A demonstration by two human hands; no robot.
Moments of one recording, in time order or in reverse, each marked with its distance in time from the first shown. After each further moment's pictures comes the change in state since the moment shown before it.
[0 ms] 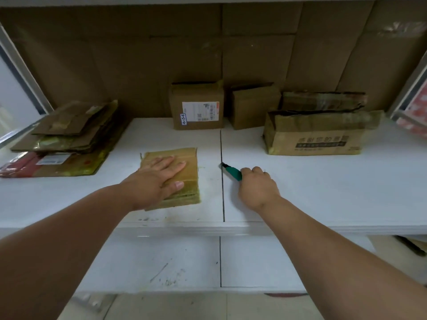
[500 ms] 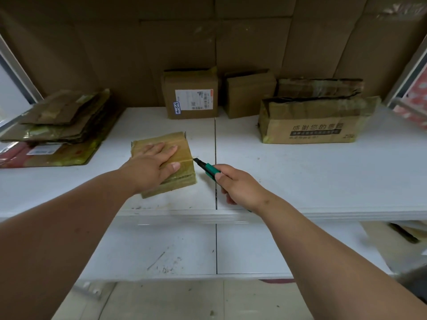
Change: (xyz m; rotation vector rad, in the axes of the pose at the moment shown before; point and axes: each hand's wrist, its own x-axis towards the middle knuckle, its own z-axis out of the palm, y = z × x) left_hand 0.014 0.017 0.002 -0.022 0.040 -0.155; right_hand -0.036 -0.006 -0.005 0.843 -0.274 -0.165
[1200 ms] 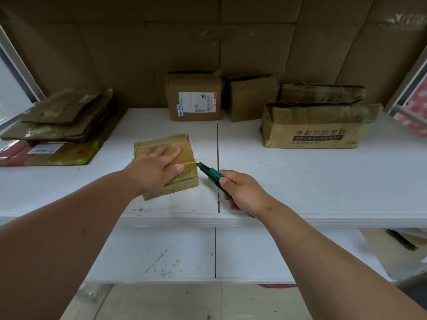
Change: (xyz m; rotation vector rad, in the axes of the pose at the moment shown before) left_hand 0.003 -0.004 0.003 -0.033 0.004 -0.015; right_hand 0.000 0.004 0.002 0.018 0.034 -0.007
